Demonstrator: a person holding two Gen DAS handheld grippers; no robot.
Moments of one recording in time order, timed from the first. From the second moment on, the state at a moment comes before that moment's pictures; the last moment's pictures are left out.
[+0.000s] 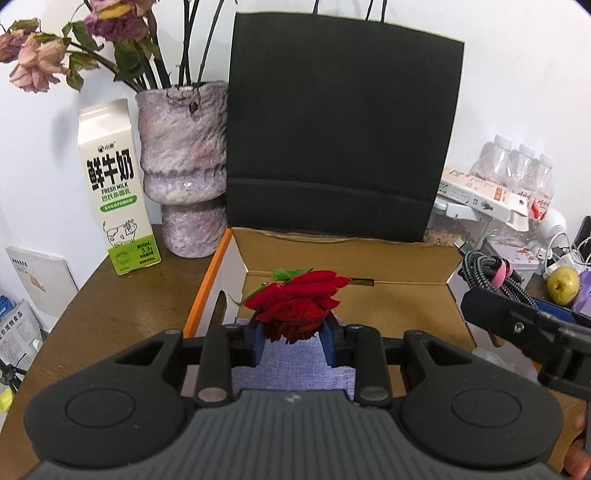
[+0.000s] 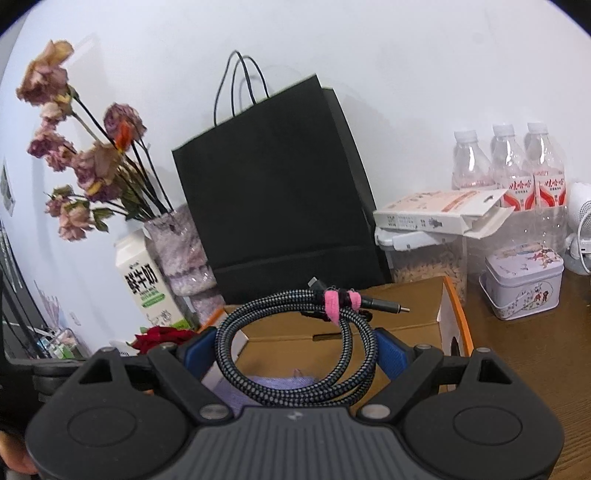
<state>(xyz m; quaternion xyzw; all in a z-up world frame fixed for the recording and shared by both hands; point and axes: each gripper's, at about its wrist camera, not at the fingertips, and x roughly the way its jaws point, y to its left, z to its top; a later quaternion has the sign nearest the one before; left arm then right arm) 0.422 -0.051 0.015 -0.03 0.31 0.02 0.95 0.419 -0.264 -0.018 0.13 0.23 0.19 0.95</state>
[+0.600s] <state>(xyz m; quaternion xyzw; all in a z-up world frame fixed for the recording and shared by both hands) 0.448 -0.050 -0.004 -0.03 0.33 0.03 0.94 0.440 -0.247 -0.053 0.07 0.27 0.15 0.95</state>
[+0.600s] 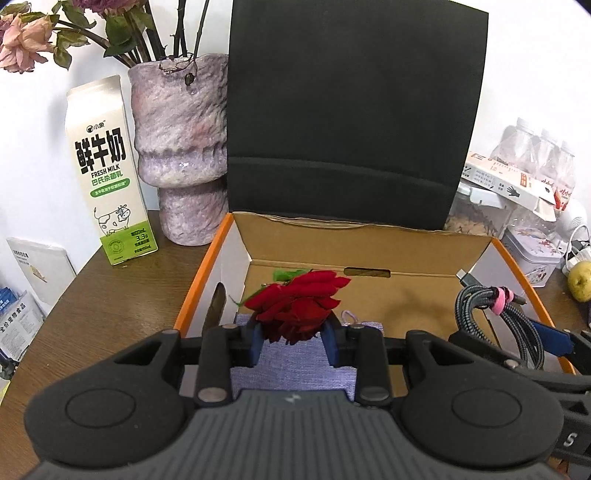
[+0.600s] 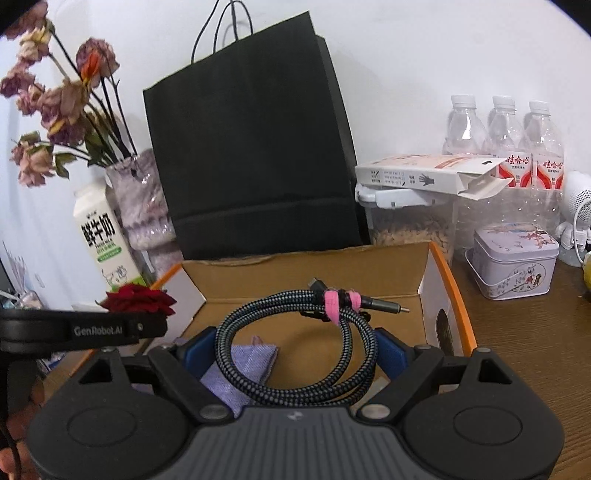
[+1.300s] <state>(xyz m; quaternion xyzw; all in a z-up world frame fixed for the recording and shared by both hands) 0.435 -0.040 0.006 -0.03 0.30 0.04 0.95 0.439 -0.240 -0.054 0.05 0.28 0.16 0.94</state>
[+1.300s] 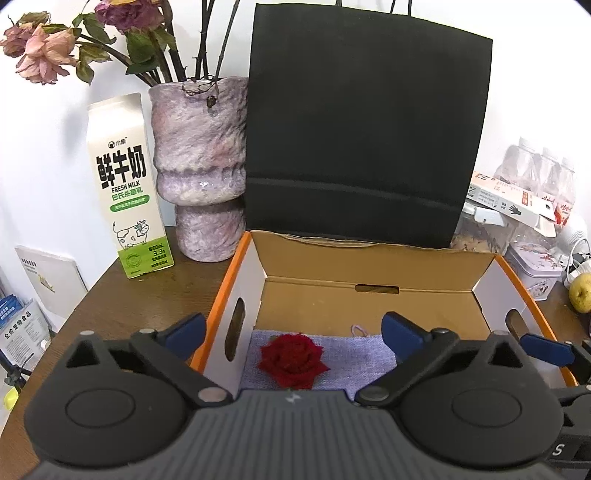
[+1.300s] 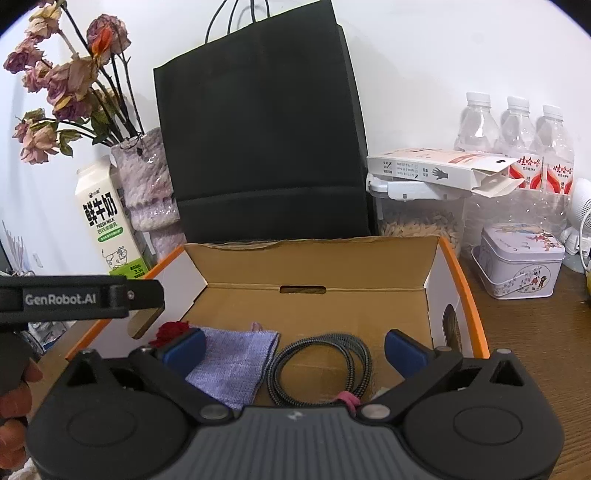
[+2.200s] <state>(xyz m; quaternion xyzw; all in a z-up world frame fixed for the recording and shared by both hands) 0.397 -0.031 0.033 -0.03 0.29 0.04 0.96 0.397 -0.242 -0.022 0.05 0.24 0.17 0.95</state>
